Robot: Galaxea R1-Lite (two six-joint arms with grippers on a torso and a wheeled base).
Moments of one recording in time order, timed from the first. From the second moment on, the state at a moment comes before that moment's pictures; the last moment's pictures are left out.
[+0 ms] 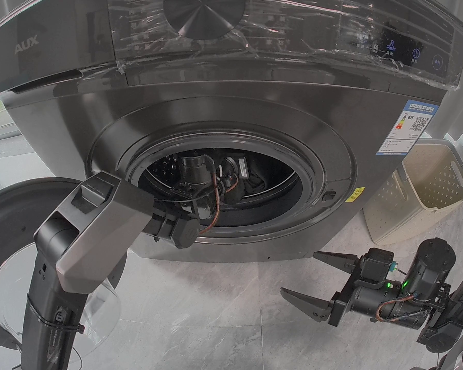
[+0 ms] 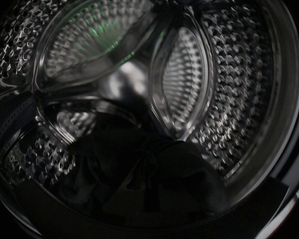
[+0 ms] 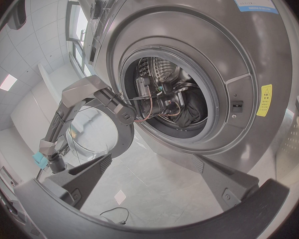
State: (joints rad) left arm -0.55 2.46 -1.63 -0.97 0.17 -0.13; right arm 0.72 1.80 -0.14 -1.54 0.14 0.11
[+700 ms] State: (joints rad) left arm -0.52 2.61 -1.85 -0.96 0.23 -0.14; right arm 0.72 1.81 -0.15 -1.54 0.14 0.11
